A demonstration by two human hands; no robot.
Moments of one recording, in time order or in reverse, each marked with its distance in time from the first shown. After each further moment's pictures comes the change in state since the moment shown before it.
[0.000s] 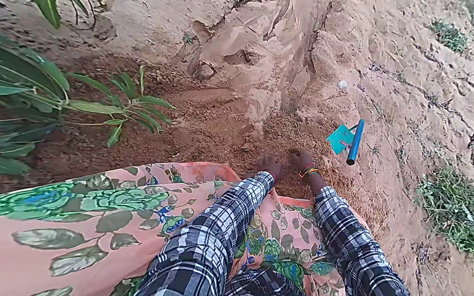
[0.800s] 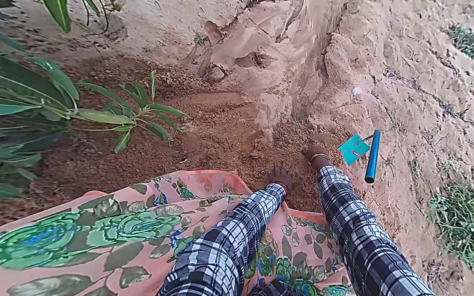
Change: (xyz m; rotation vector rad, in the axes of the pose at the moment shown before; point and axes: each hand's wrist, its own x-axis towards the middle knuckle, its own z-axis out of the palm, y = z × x) left_hand 0.007 0.003 -0.001 -0.038 -0.093 -0.007; right_hand 0.101 -0.009 -0.014 -0.522 -0.118 0.434
